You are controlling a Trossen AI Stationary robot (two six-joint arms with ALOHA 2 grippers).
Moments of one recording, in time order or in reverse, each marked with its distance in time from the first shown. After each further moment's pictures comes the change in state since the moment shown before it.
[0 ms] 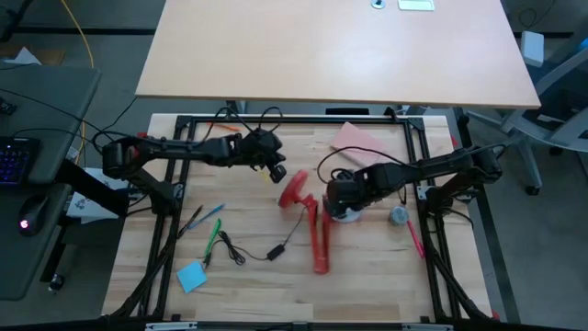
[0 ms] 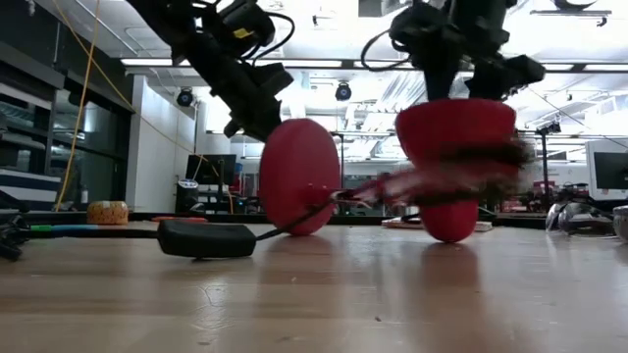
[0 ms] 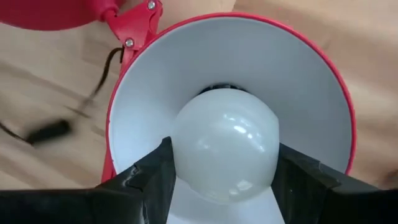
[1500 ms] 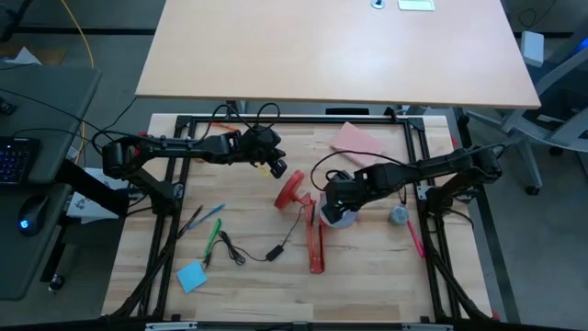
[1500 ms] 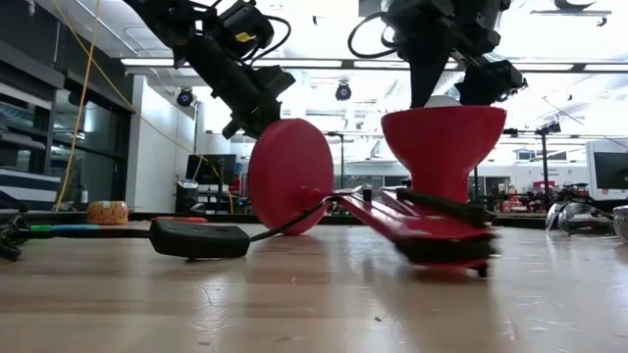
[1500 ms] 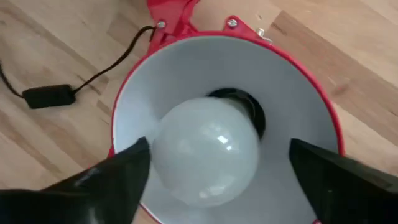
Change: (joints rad) left arm 0.032 0.000 0.000 0.019 -0.006 -0.044; right arm 0.000 0.004 0.001 0.051 -0.002 -0.260
